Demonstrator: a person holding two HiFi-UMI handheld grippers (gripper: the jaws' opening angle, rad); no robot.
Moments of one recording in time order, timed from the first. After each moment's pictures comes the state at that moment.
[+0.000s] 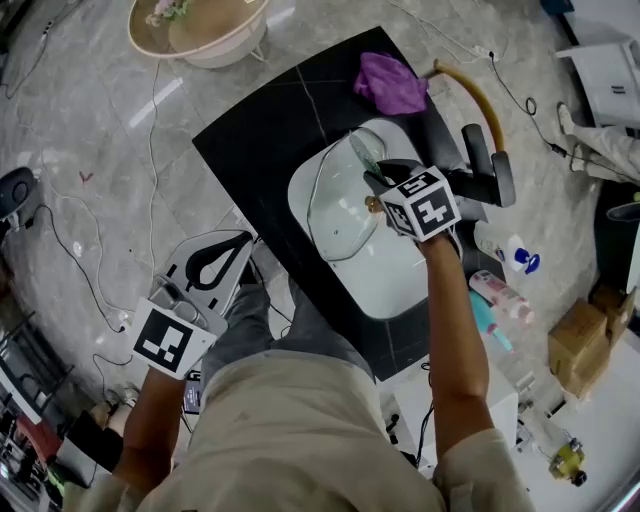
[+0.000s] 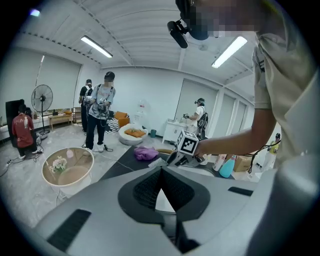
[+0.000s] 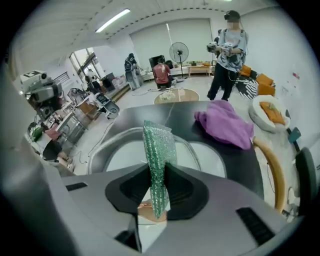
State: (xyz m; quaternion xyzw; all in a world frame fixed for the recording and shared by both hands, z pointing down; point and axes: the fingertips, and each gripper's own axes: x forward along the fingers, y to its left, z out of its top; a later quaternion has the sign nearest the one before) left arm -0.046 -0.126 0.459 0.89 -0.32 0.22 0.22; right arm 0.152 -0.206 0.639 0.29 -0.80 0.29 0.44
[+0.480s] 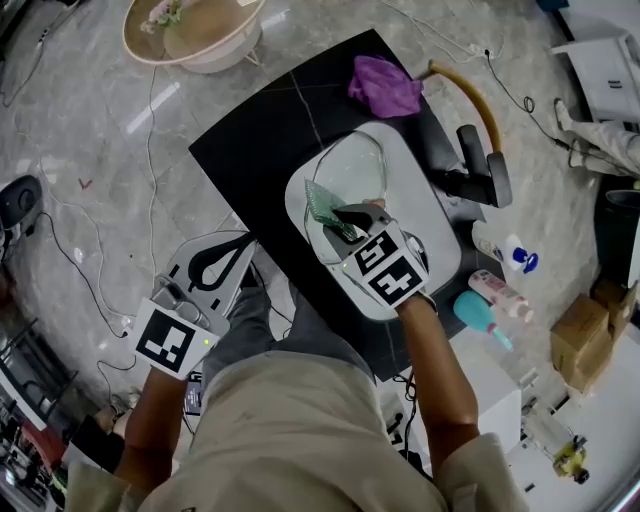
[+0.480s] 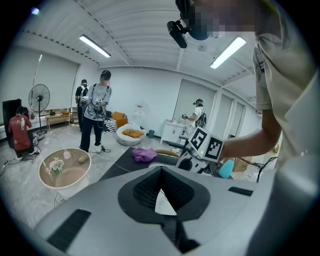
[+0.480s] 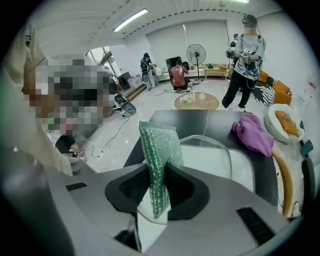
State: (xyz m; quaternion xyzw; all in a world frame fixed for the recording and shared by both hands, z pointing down) left arm -0.037 -0.136 0.457 0.90 -0.31 0.22 0.22; right arm 0.073 -0.128 0.586 0.21 -0.83 0.27 0.43
